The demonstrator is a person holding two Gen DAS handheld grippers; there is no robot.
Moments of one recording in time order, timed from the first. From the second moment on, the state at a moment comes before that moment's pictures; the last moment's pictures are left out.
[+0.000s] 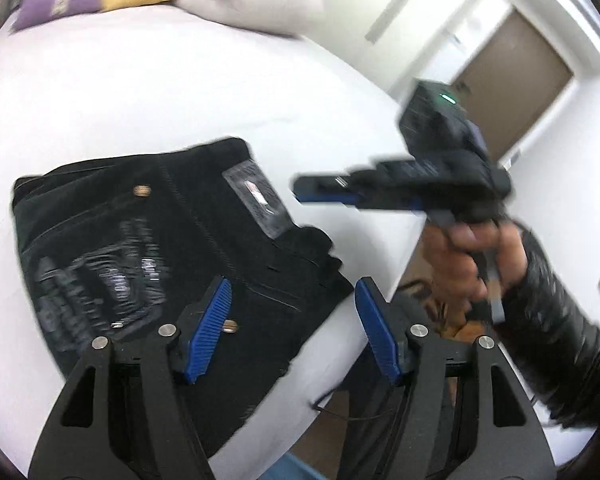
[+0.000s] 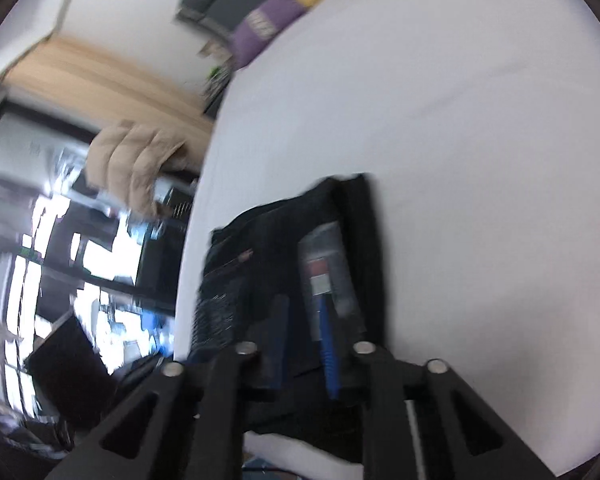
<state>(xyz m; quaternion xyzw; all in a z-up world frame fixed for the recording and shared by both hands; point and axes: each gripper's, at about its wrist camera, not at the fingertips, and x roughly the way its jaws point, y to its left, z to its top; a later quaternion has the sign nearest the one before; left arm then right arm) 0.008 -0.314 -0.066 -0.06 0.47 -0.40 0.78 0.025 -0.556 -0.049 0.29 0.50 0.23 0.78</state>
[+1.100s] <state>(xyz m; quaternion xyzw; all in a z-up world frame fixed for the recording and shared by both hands) -0.013 -0.253 -0.126 0.03 0.46 -0.28 0.84 0.000 -0.546 -0.121 0.32 0.52 0.17 0.77</state>
